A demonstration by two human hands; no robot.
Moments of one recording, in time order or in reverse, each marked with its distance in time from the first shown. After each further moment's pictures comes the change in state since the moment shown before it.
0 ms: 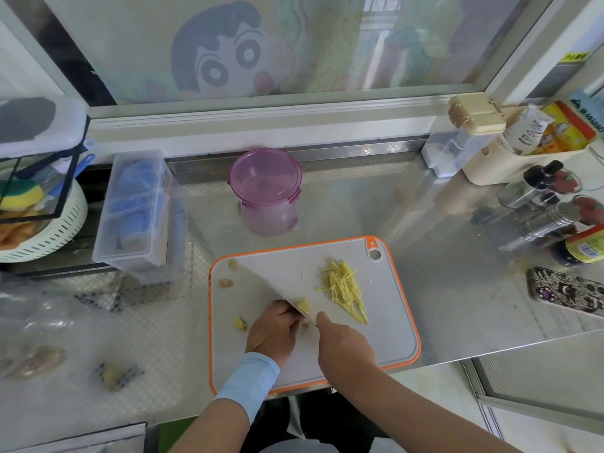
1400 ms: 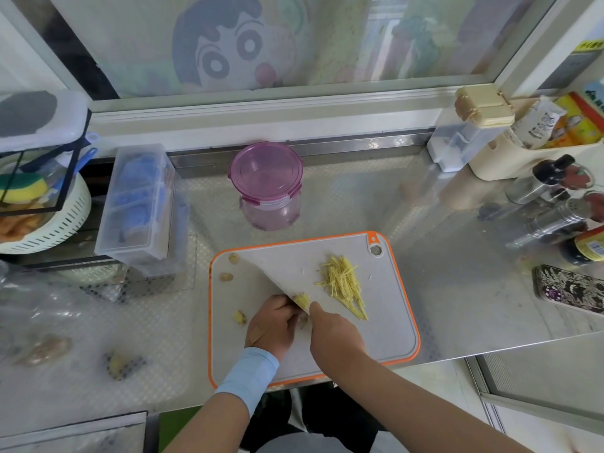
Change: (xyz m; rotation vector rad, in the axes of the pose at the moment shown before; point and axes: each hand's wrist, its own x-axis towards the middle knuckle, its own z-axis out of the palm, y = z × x) left_hand -0.002 0.001 0.007 0.001 0.009 -0.073; right_hand 0.010 -0.006 -0.003 0.022 0.001 -0.066
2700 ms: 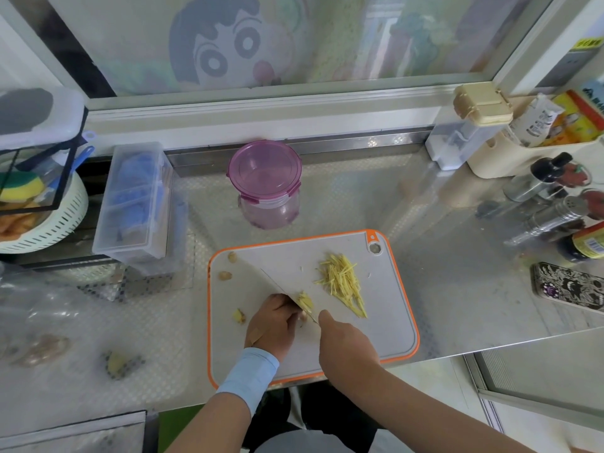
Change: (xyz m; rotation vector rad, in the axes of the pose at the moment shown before) left_hand -0.003 -0.005 0.005 0.028 0.029 0.042; right_hand -0.022 0.008 -0.004 -0.007 -0.051 0.063
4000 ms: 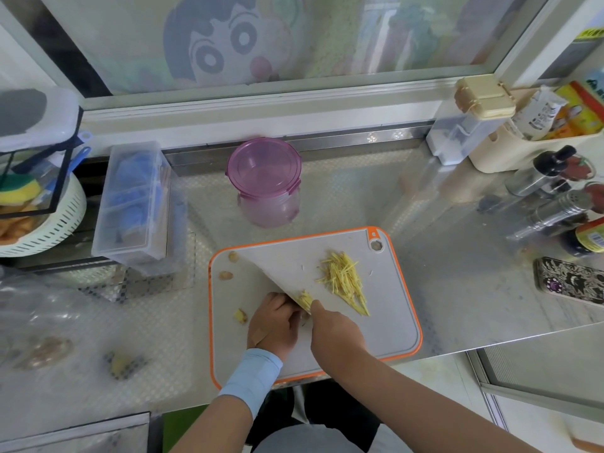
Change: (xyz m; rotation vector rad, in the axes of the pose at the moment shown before) left_hand 0.003 0.006 -0.007 0.065 0.049 0.066; right_hand 0.021 -0.012 0.003 0.005 0.021 -0.026
